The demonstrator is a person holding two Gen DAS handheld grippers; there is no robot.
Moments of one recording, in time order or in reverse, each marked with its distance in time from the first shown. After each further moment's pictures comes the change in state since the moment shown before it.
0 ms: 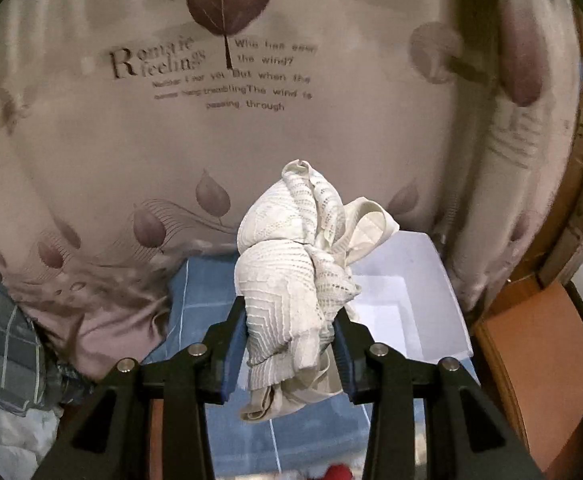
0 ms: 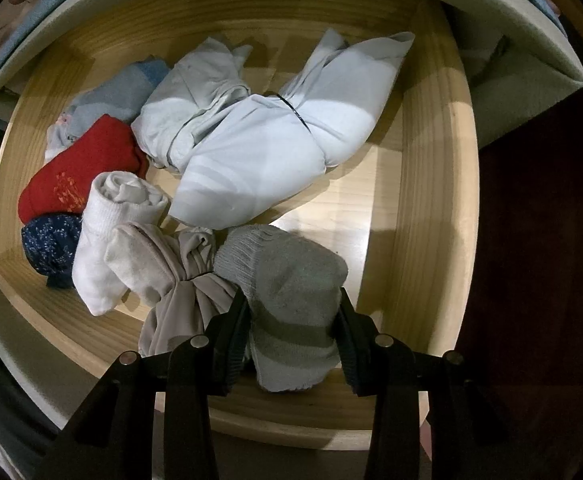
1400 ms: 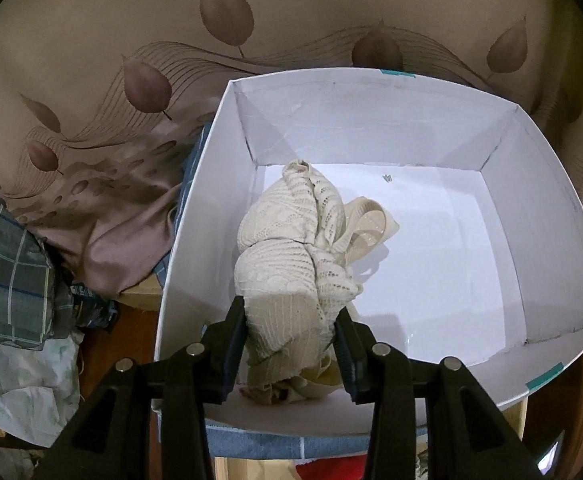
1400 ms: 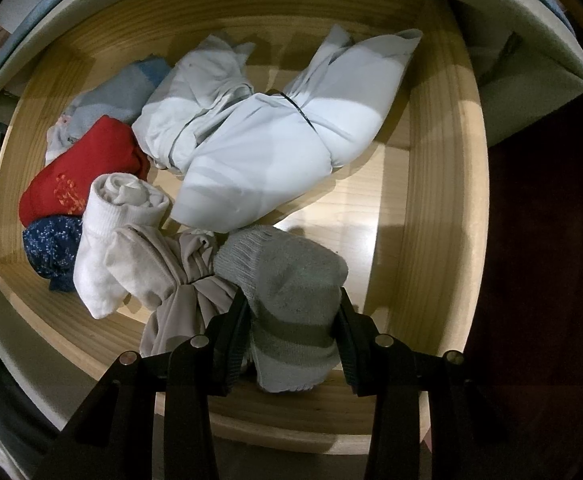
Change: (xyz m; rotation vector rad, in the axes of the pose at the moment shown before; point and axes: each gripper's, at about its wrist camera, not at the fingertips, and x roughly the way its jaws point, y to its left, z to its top) left arm 0.124 -0.001 -0.089 -0.040 0.359 0.195; right arm 0.009 0.003 0.005 0.007 0.009 0.015
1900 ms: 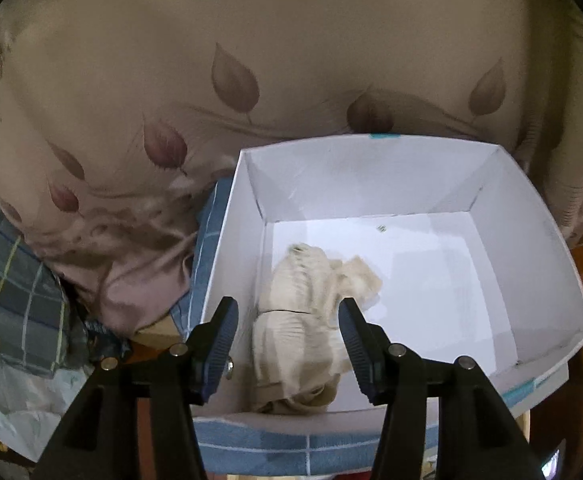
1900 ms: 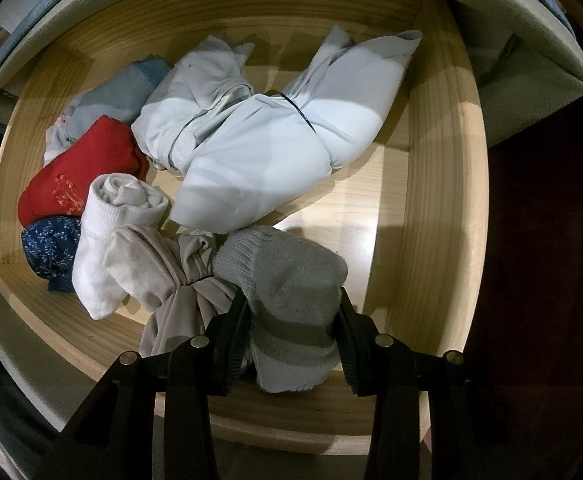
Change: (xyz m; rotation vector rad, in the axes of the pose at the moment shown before) left arm -0.041 0.000 0.005 0.036 -0.176 0.034; right arm -0.002 -0.001 0.000 0.000 0.000 -0.002
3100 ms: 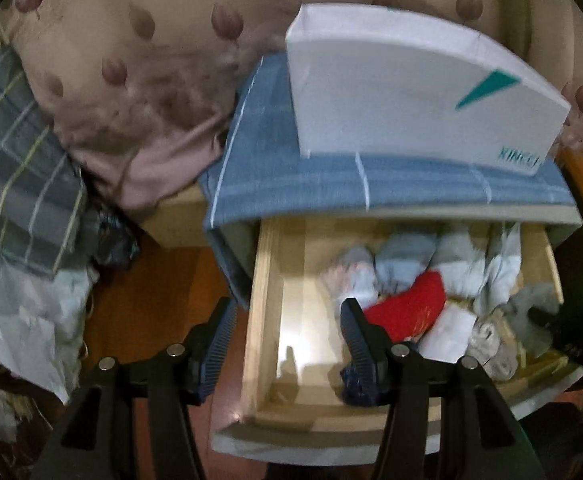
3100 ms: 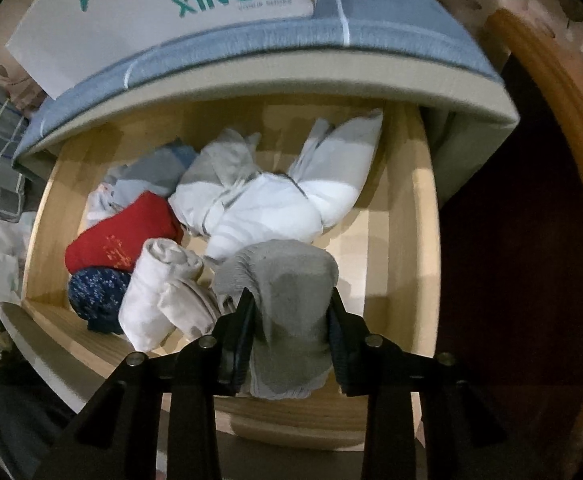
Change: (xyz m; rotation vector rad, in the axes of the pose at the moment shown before) left arm -0.047 0.036 -0.215 -0.079 0.158 0.013; right arm -0.065 -0.021 -0.017 0.056 -0.270 0.055
